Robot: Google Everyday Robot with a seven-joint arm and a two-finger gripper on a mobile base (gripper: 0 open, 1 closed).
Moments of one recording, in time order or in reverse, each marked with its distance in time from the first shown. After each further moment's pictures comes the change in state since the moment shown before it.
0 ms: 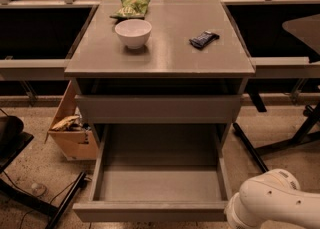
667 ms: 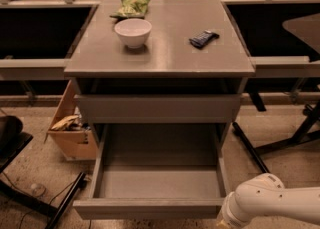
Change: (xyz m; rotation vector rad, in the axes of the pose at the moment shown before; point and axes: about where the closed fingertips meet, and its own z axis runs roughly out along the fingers) arm 0.000 -0.044 0.088 0.013 -0.061 0.019
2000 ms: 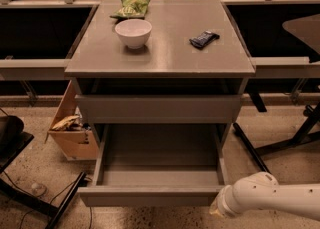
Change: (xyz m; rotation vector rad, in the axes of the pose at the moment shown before) arm -0.023 -0.041 0.030 0.055 -0.100 -0.035
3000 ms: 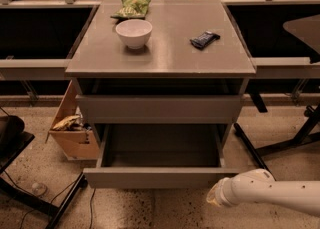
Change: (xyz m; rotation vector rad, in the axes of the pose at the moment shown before) arm -0.015 -0.045 0.030 0.068 -0.078 -0.024
